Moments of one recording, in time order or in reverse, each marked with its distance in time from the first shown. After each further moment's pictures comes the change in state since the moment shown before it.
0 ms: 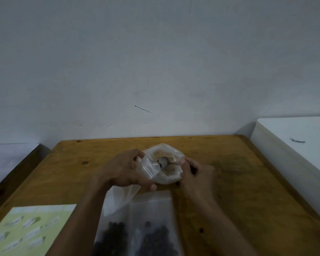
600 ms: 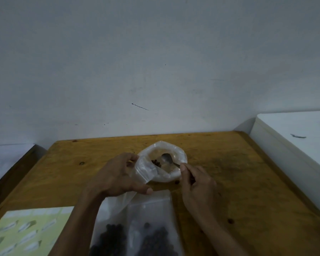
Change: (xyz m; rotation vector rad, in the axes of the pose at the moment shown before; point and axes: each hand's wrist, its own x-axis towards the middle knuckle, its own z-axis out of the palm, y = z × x) left_hand -0.007 -0.016 0.012 -0.108 0.083 0.022; right_hand -0.013 0.027 0.006 -0.201 0.153 -0.329
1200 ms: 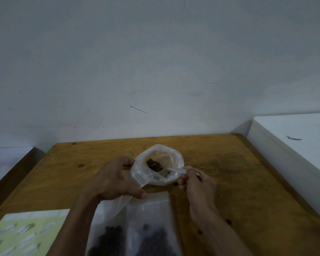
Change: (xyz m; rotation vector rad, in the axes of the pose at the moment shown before) left_hand -0.003 -0.005 -0.005 0.033 0.015 0.020; right_hand 0.009 -0.023 -0.009 0.635 -0.011 0.796
